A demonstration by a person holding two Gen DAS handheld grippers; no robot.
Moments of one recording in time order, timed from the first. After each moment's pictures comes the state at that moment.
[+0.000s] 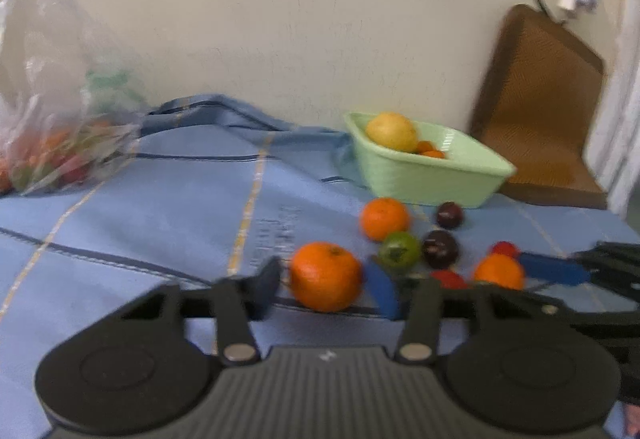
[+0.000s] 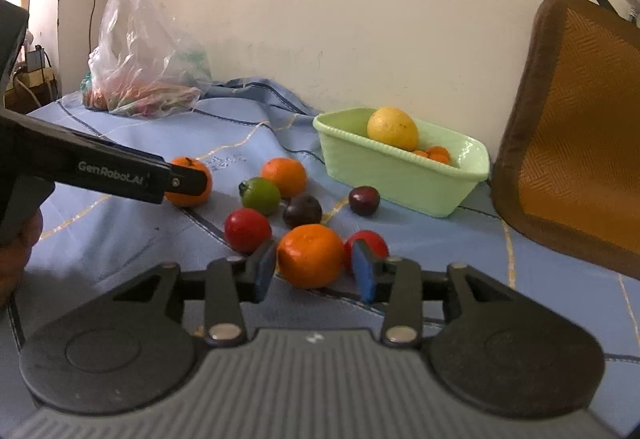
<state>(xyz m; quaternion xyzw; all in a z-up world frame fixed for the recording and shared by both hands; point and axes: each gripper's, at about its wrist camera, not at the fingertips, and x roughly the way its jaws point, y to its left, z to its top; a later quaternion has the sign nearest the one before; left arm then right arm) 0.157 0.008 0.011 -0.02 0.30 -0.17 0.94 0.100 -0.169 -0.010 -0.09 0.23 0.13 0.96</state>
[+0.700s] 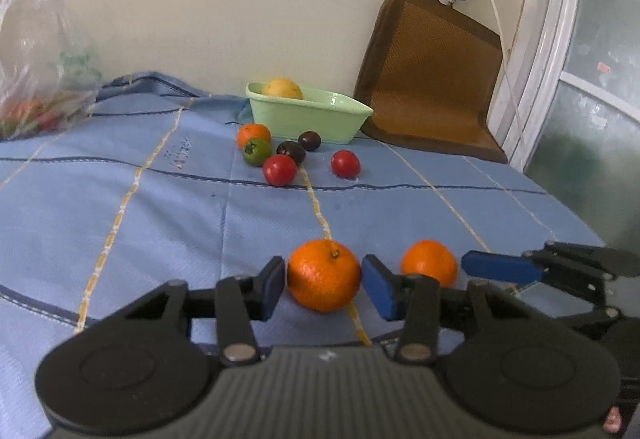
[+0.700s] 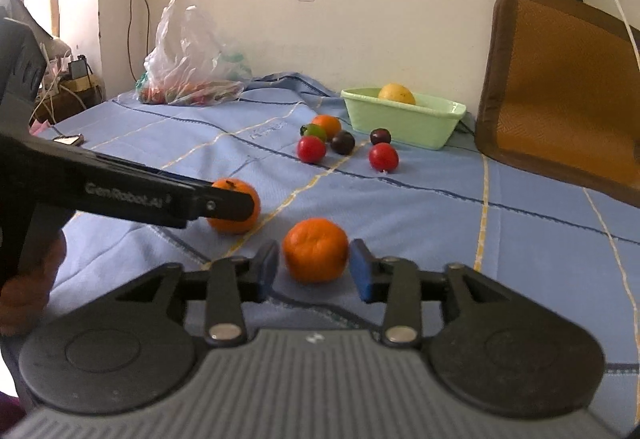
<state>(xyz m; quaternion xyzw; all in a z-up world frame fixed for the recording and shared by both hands) 0.015 -0.013 0.007 -0.03 0.30 -0.25 0.92 -0.053 -0.171 -0.019 -0.04 0.23 0.14 0.96</state>
